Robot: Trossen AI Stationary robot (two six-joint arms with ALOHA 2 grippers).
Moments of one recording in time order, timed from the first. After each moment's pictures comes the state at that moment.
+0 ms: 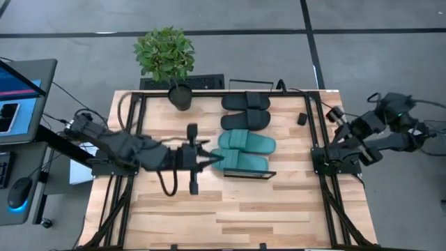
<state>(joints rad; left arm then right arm) -0.42 1.44 1.55 -0.22 -0.51 0.16 0.06 0.44 1.05 -0.56 -0.50 -0.03</state>
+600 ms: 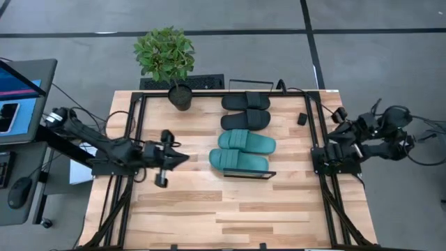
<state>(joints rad) -0.43 0.92 0.47 0.76 -0.40 0.05 0.06 0.01 0.73 -0.55 -0.15 0.11</state>
